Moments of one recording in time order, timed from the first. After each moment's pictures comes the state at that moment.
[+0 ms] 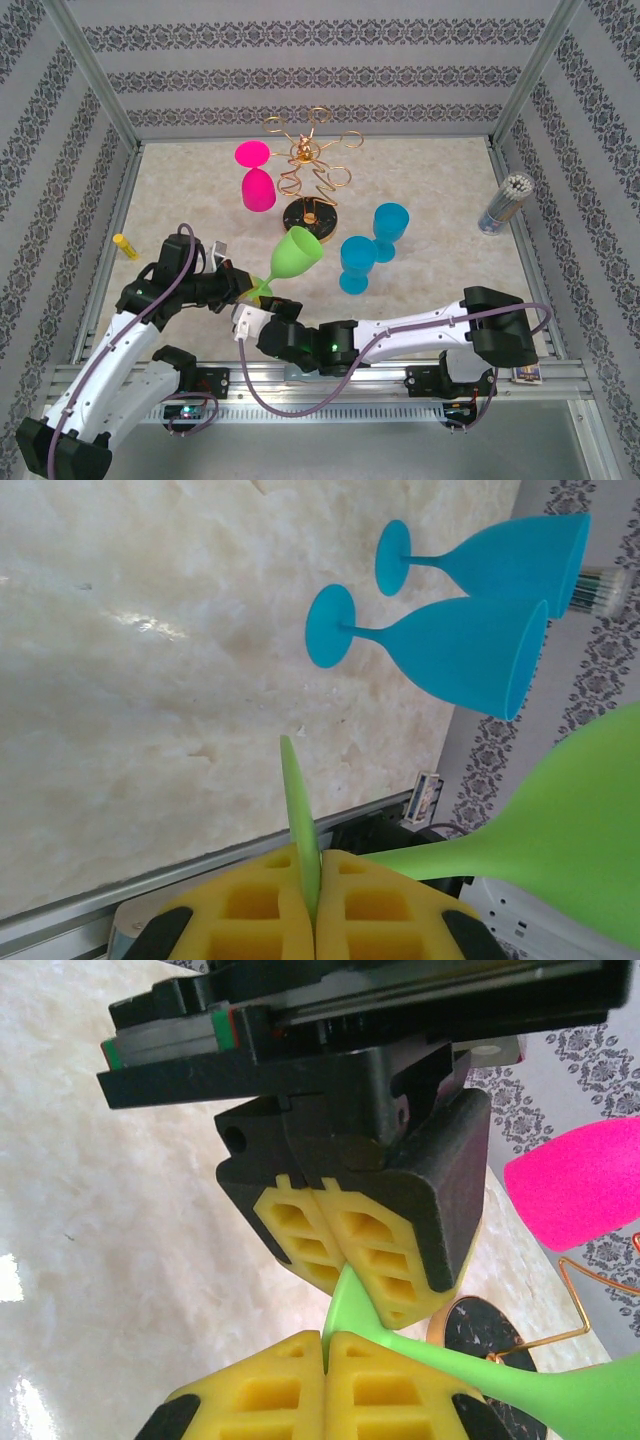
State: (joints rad) left arm -0.29 0.75 0.68 -0.75 0.63 -0.99; right arm 1.53 1.58 1.01 0.04 0.72 -0.26
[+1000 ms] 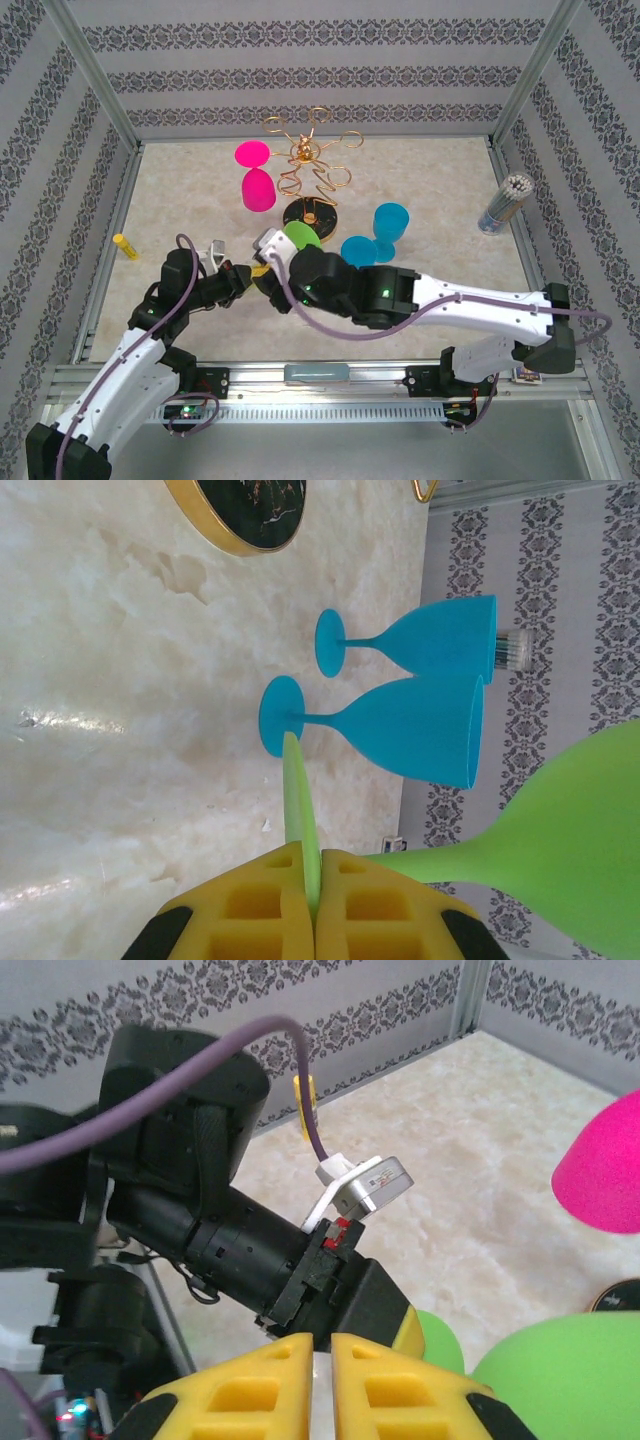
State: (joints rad) left arm -0.29 0.64 0.40 -0.27 0.58 -1.10; right arm 1.33 1.35 1.35 -0.44 0.24 0.27
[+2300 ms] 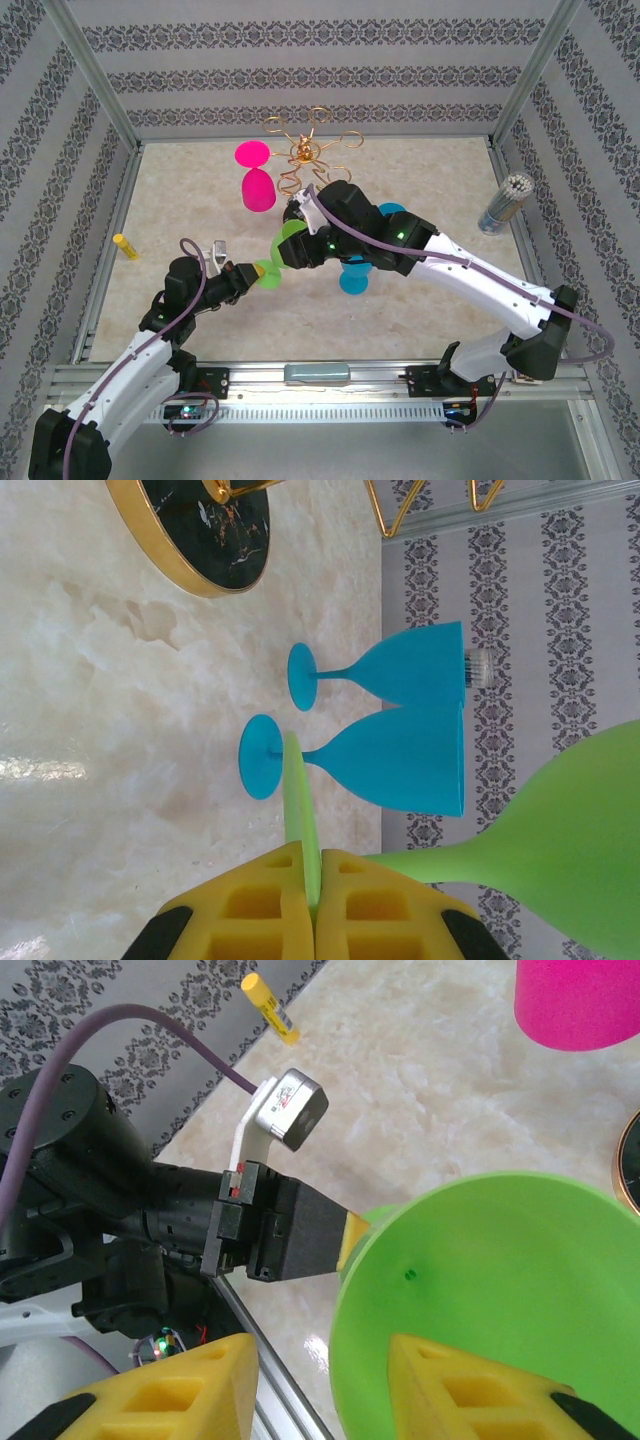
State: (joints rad) left arm -0.29 0.68 0.25 0.06 0.56 -1.14; right arm 0.97 1.41 1.47 -0.73 -0.22 0.43
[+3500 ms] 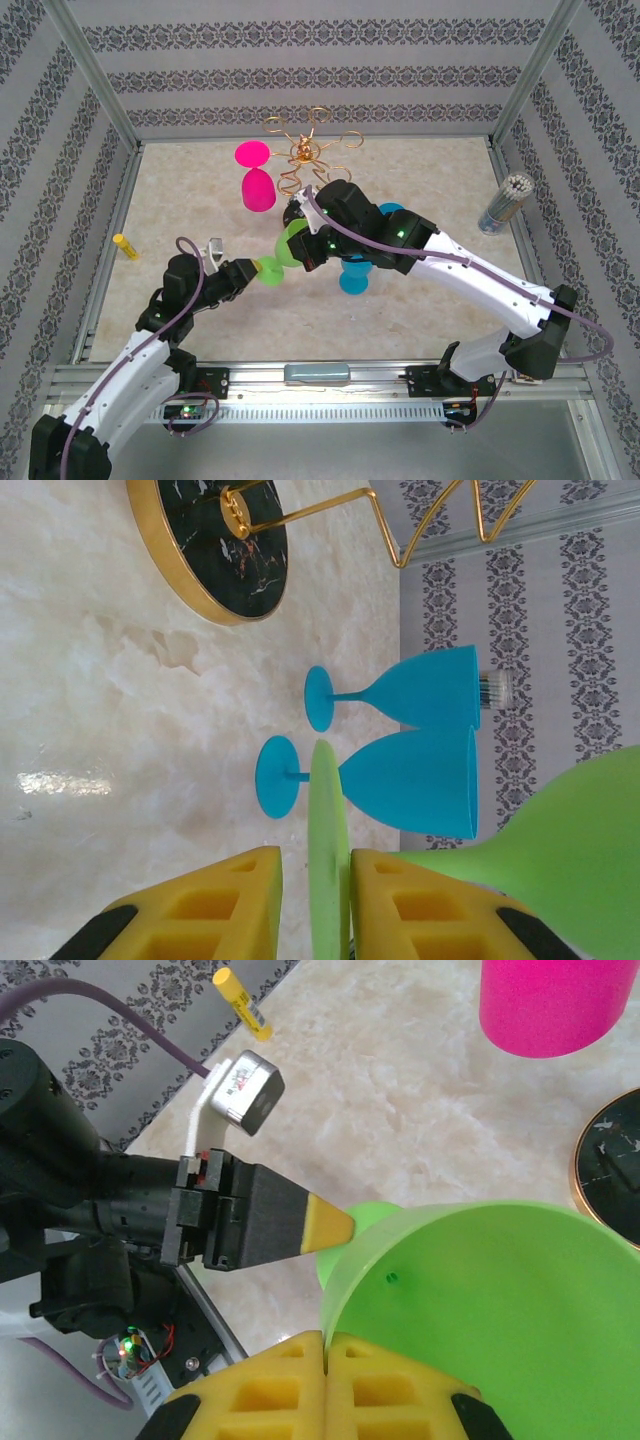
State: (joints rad) left arm -0.29 0.65 0.31 -0.07 0.49 -1.10; right arm 0.97 1.41 1.49 -0.77 -0.16 0.39
